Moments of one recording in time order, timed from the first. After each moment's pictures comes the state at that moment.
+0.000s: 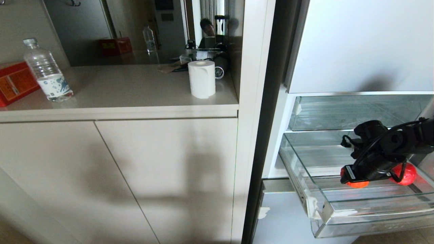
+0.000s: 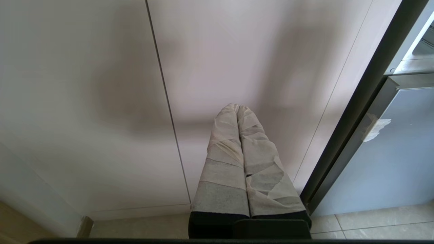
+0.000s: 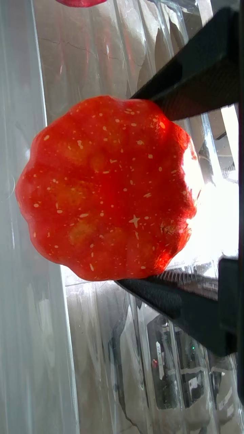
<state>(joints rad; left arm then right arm) 0.00 0.00 0.00 0.01 0.00 0.01 -0.13 2.09 -1.29 0.30 -0.17 -0.11</state>
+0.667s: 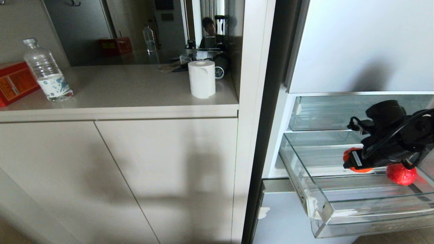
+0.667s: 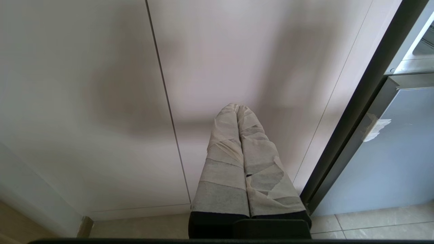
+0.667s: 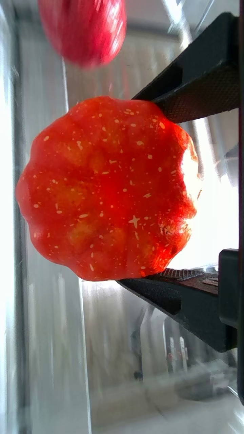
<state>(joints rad) 0.00 0.00 0.00 0.01 0.00 0.01 -0.07 1.87 -1.25 0.31 -0.17 -0.10</state>
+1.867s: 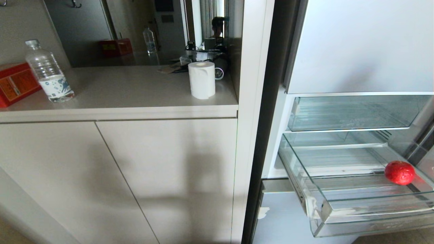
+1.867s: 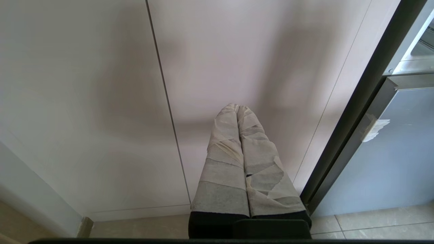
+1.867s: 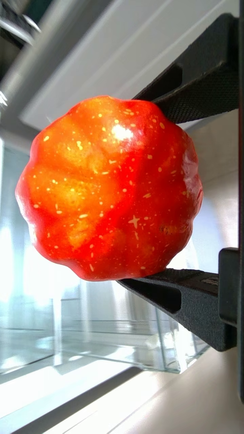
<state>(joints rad) 0.00 0.00 0.00 0.01 0.00 0.01 -0.03 0.54 -0.80 0.31 -0.25 -0.10</state>
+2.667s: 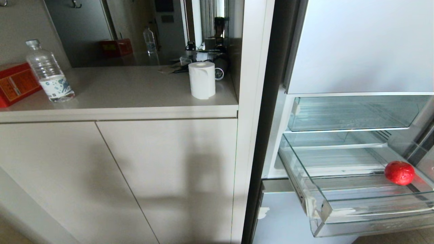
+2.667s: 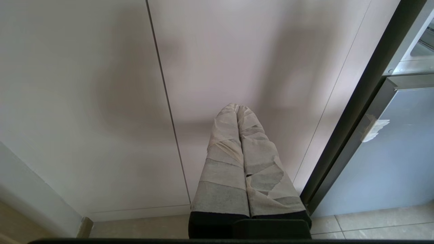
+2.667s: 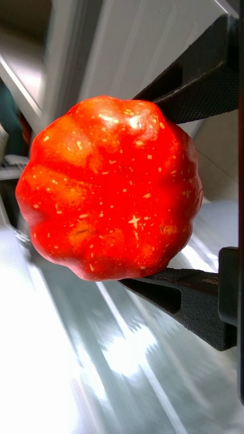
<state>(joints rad) 0.00 0.00 0.00 0.01 0.00 0.01 -0.44 0.48 -0.80 0.24 -0.33 0.16</state>
